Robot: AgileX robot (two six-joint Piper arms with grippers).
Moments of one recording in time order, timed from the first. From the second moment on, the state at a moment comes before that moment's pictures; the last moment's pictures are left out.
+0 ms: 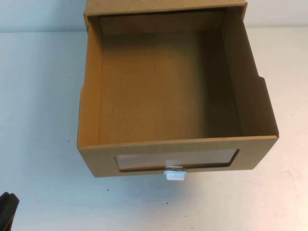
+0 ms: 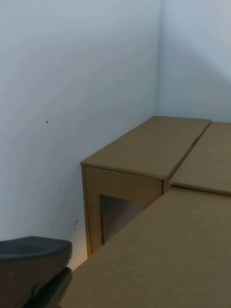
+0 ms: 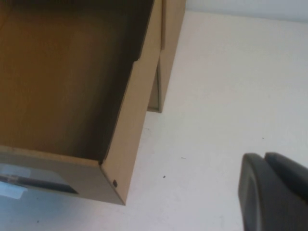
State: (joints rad) right arm 0.45 0.59 -0.87 -0.20 0.84 0.29; left arm -0.25 -0.01 0.03 -0.56 0.14 0.43
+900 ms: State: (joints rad) right arm 0.09 0.39 -0.40 -0.41 0.29 0.29; left arm -0.25 -0.01 0.03 -0.56 0.14 0.43
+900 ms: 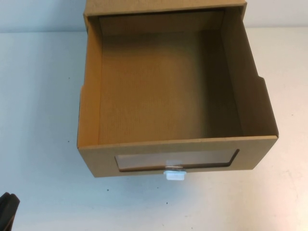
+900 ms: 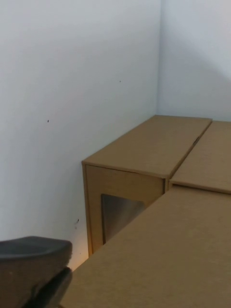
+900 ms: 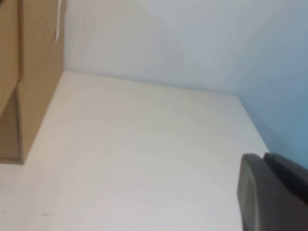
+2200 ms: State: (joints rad) right arm 0.00 -0.01 0.02 0.18 0.20 -0.27; left arm -0.25 -0.01 0.03 -0.56 0.14 0.43
